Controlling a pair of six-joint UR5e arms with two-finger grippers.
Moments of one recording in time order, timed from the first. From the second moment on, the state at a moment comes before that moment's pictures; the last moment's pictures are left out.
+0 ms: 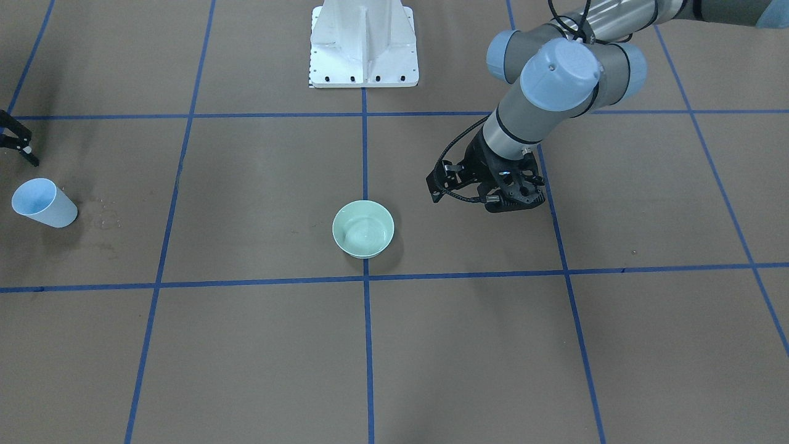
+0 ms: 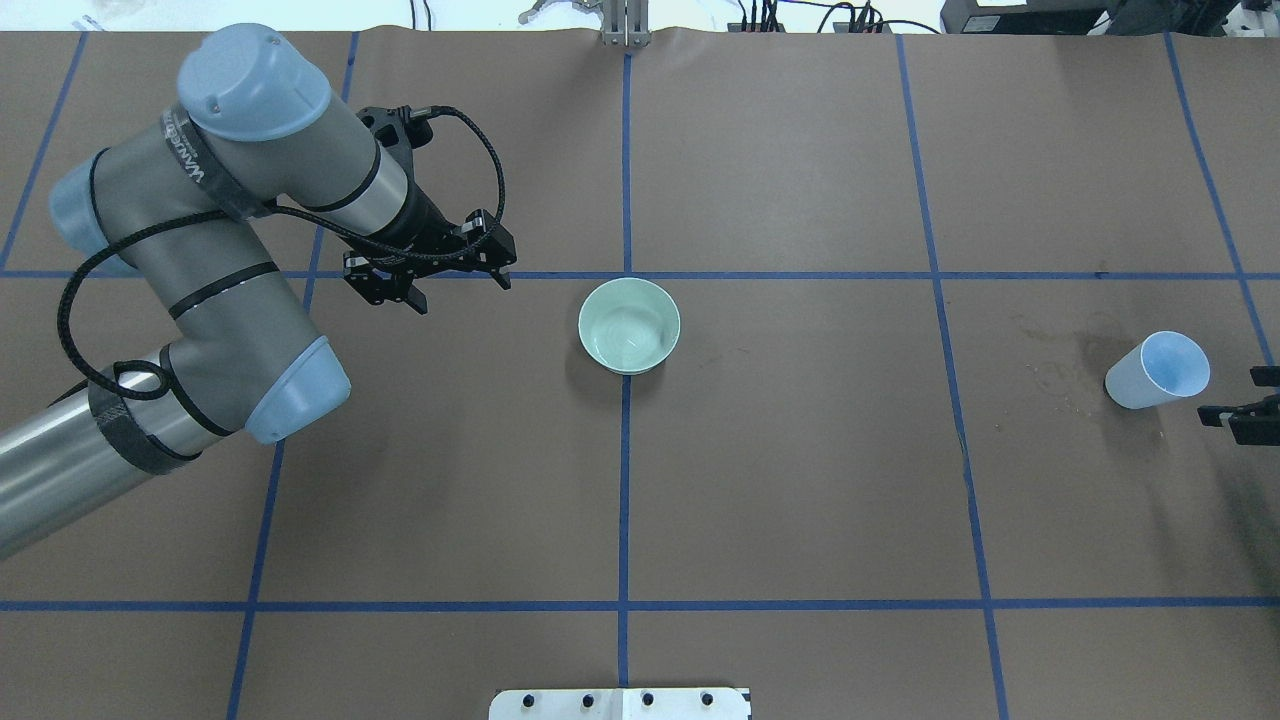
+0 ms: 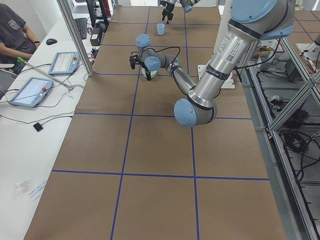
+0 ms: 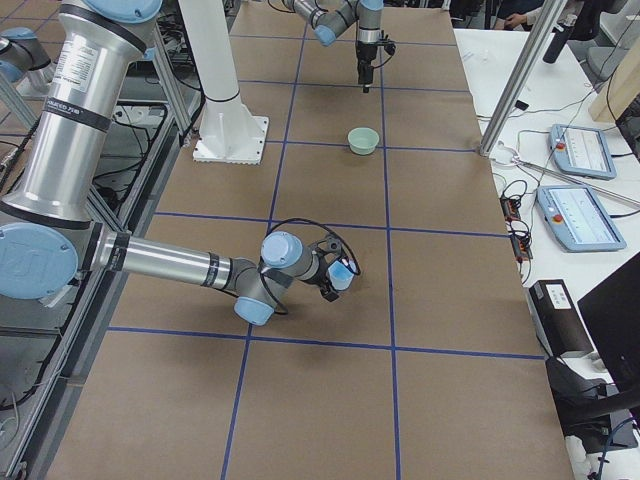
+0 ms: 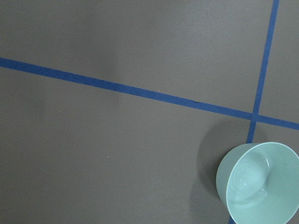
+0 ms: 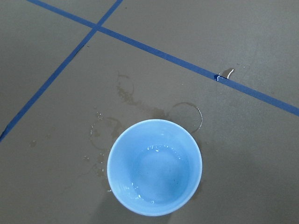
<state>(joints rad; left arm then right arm) -0.77 -2.17 -1.68 -1.76 -2.20 -1.31 1.05 -1.89 1.57 -0.26 2.15 0.48</state>
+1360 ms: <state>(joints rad) -0.77 -2.13 -1.72 -1.76 -2.20 -1.31 0.89 -1.78 1.48 -0.23 1.98 0.51</state>
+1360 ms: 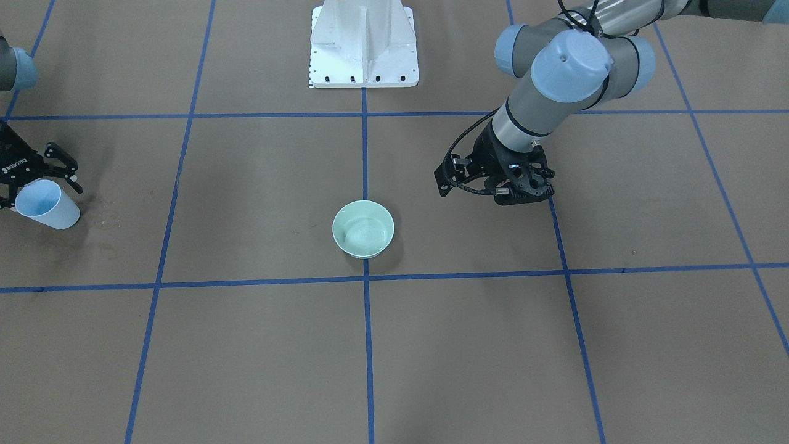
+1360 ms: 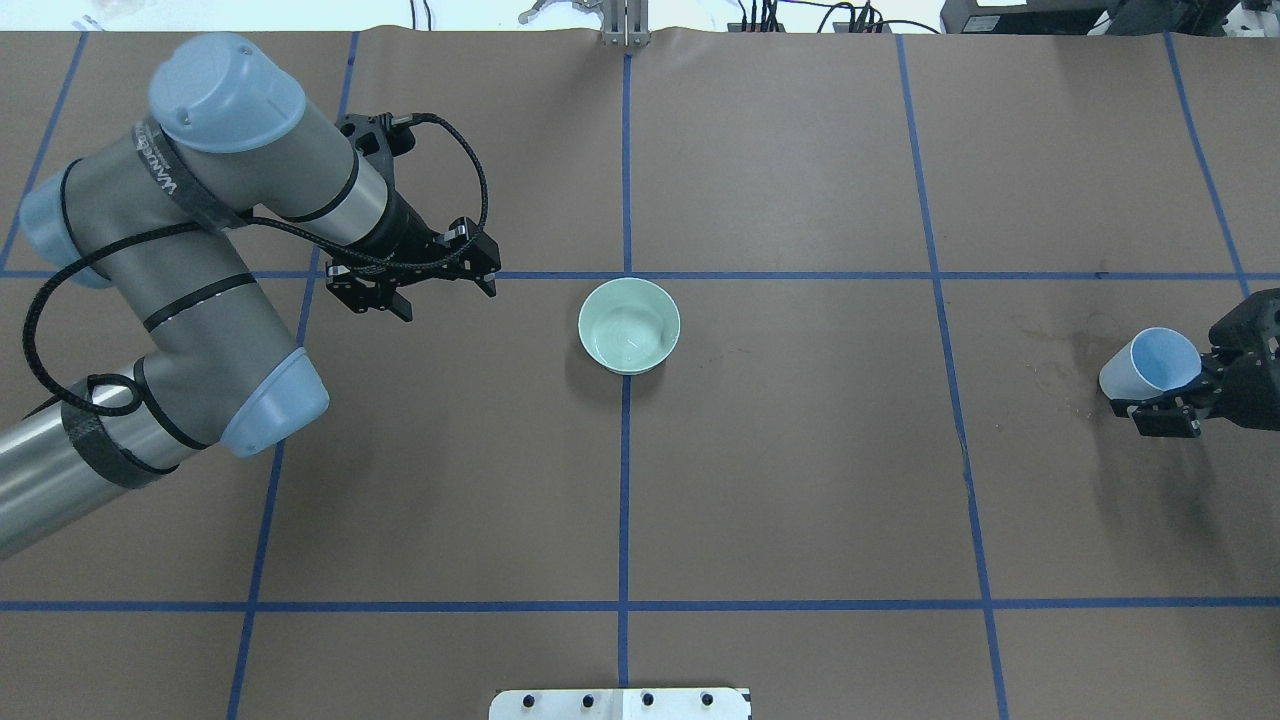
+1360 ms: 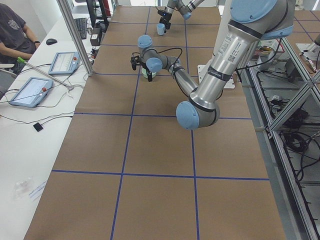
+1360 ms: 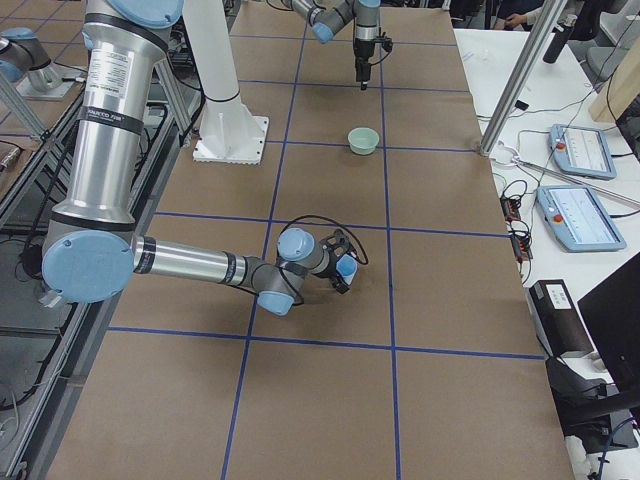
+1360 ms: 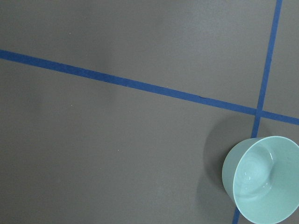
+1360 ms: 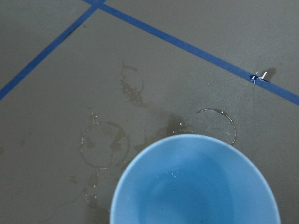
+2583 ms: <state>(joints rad) -0.77 -2.13 -1.72 -1.76 -2.20 -1.31 0.89 -1.78 1.41 -0.04 1.90 0.52</state>
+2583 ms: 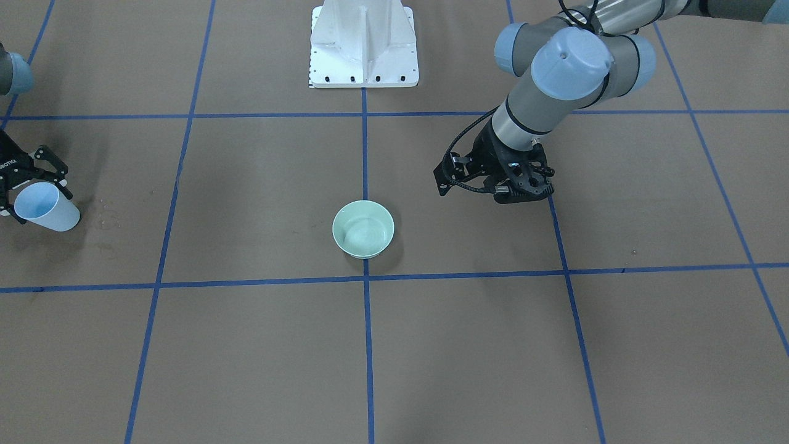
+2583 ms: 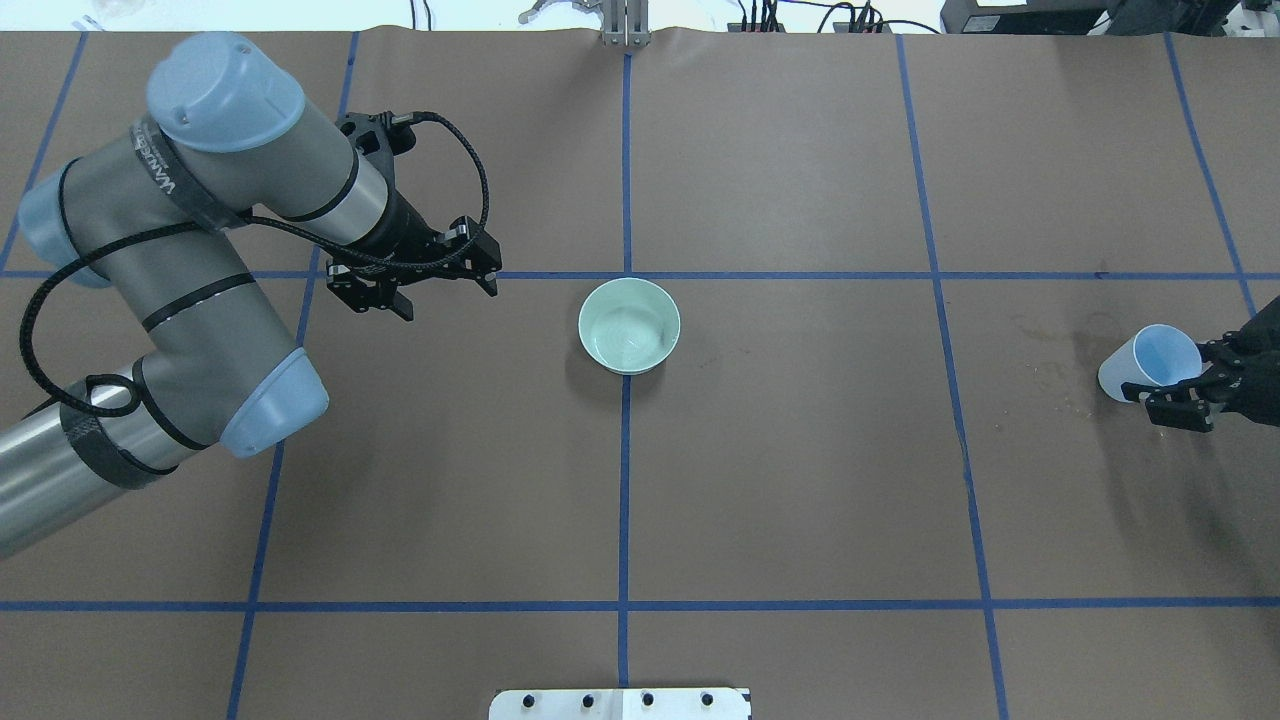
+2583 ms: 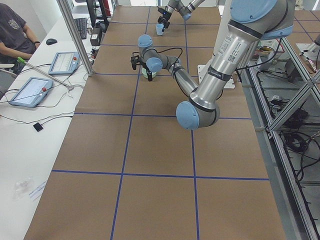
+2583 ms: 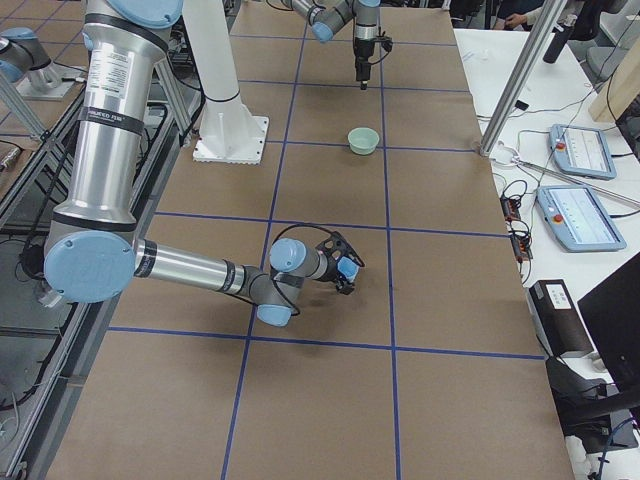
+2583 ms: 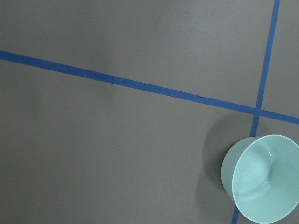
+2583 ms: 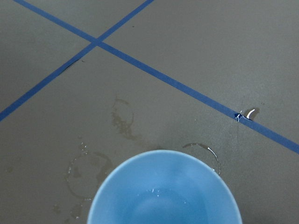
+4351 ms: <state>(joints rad) -0.78 -2.11 -1.76 -1.74 -2.20 -1.30 0.89 -1.64 1.53 -0.21 1.86 0.59</state>
